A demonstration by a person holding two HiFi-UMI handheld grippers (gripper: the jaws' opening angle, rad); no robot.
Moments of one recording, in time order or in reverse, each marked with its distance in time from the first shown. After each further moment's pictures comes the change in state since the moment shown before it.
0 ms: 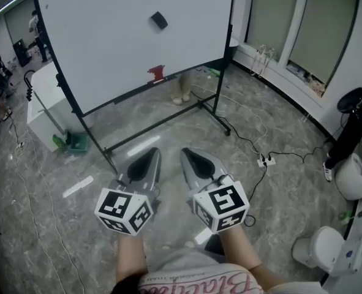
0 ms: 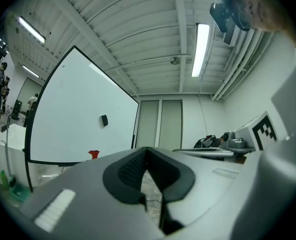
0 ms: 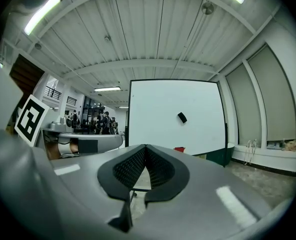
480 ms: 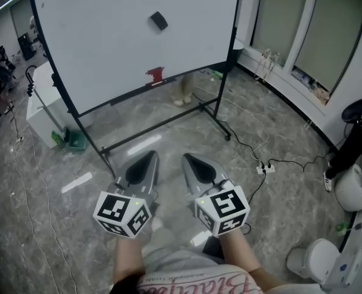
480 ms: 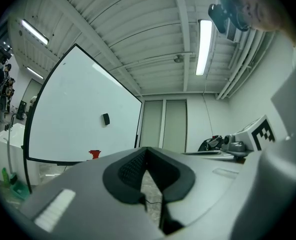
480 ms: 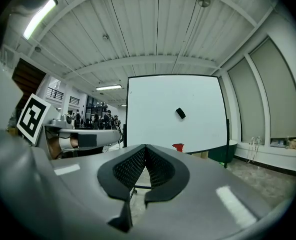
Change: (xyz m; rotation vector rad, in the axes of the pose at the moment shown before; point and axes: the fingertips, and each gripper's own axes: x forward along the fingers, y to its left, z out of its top) left arm 0.038 -0.001 -0.010 -0.005 -0.005 0.051; right arm 0.008 -0.047 -0.015 0.013 0.032 0.038
